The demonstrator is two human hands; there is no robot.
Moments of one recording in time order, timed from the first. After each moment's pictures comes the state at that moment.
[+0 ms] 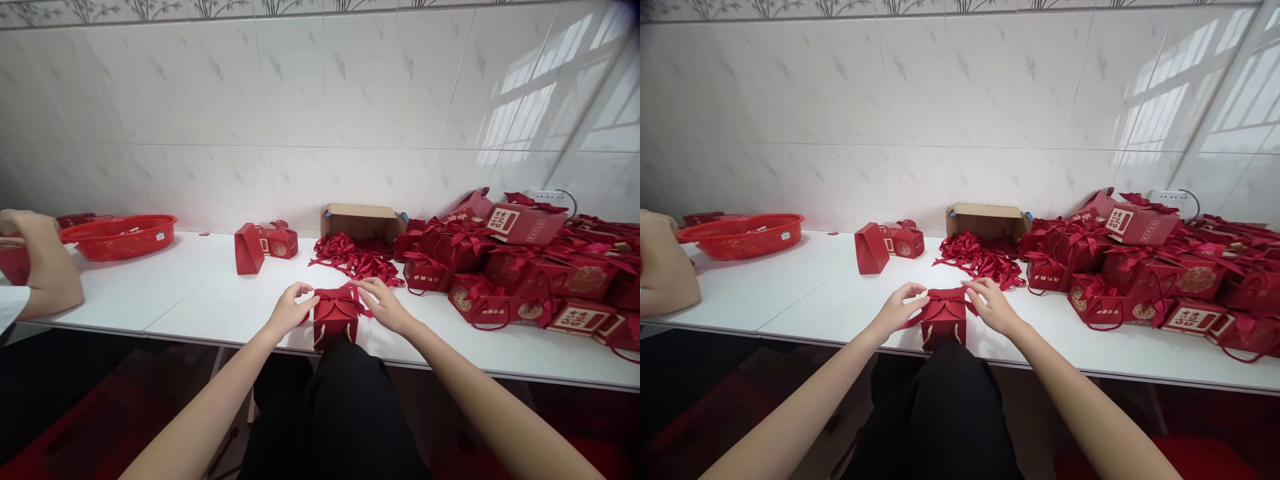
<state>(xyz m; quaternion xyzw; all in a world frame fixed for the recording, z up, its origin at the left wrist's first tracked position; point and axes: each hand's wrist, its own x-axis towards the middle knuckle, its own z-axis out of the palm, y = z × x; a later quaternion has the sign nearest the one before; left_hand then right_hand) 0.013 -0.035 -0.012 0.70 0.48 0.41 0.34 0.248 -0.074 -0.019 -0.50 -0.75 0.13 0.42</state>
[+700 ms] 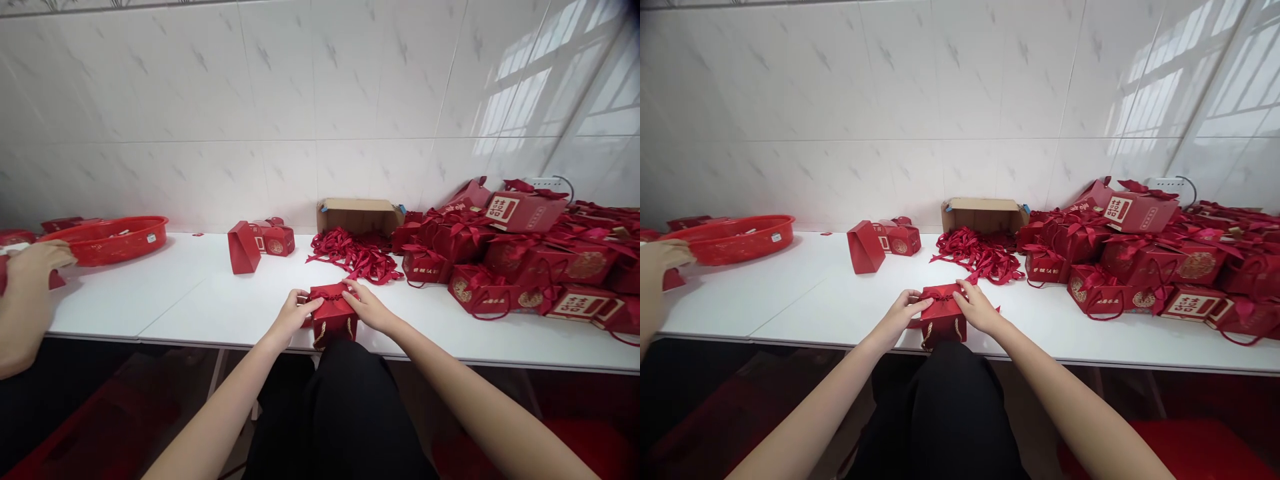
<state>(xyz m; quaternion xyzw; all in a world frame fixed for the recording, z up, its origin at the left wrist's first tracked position) 0.023 -0.043 -0.024 0.56 0.48 0.41 0.54 0.216 -0.060 -0.040 -0.55 -0.67 0.26 0.42</state>
